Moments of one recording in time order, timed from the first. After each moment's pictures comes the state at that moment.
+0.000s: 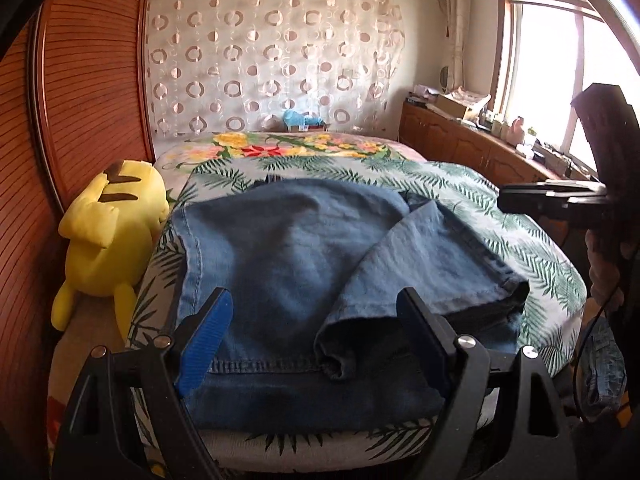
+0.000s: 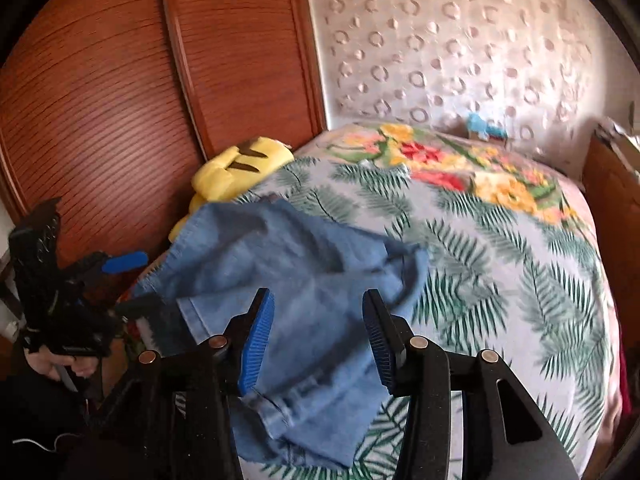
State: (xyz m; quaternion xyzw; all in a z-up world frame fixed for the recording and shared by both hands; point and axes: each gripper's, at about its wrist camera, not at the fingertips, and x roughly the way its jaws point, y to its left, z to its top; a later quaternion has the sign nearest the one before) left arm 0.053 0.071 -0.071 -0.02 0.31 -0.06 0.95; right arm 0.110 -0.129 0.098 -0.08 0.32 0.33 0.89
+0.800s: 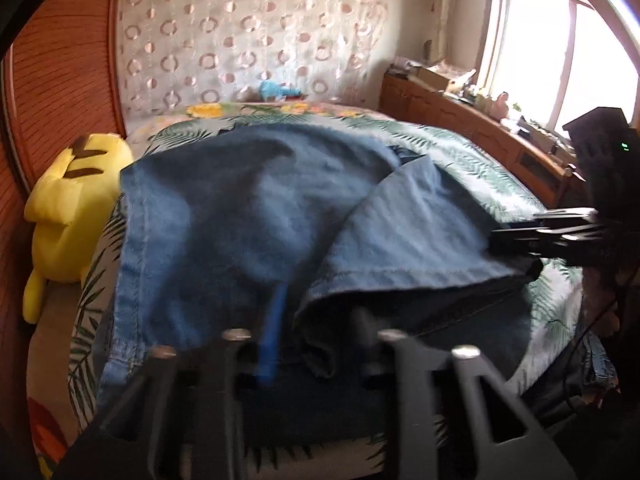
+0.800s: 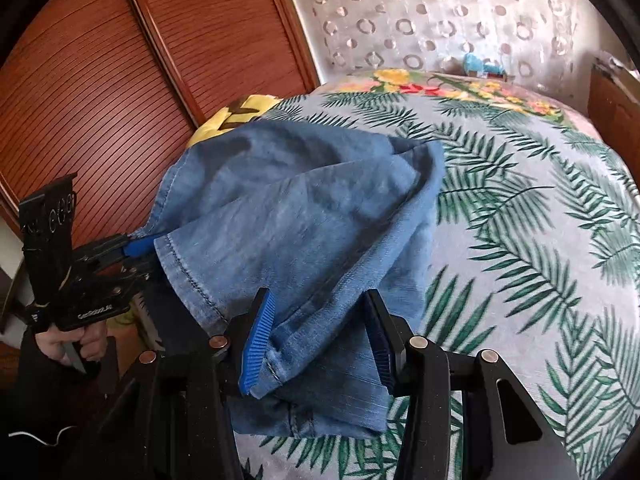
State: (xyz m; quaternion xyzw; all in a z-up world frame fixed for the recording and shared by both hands) left arm 0.076 0.058 -0.102 -0.02 0.36 -0.11 0.93; right arm 0.102 -0.116 0.056 -0.02 0.40 0.36 0.84
